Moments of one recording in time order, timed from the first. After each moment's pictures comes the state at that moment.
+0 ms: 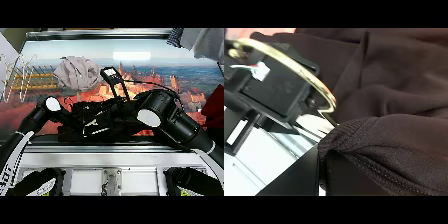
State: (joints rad) left arm -0.26 -1.17 0.85 0.96 -1.38 -0.34; right arm 0.86 -1.18 1.40 -1.40 1.09 1.89
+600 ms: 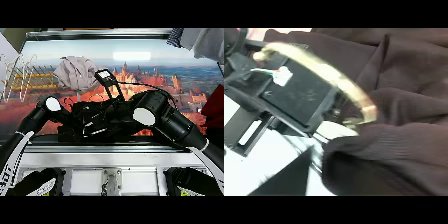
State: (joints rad) left arm -0.26 -1.17 0.85 0.96 -1.38 -0.35; right arm 0.86 -1.21 1.40 -1.33 1.07 1.80
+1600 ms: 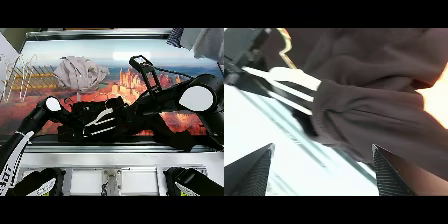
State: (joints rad) left arm -0.26 -1.17 0.85 0.96 -1.38 -0.34; right arm 0.59 -1.06 1.40 -1.25 1.34 1.59
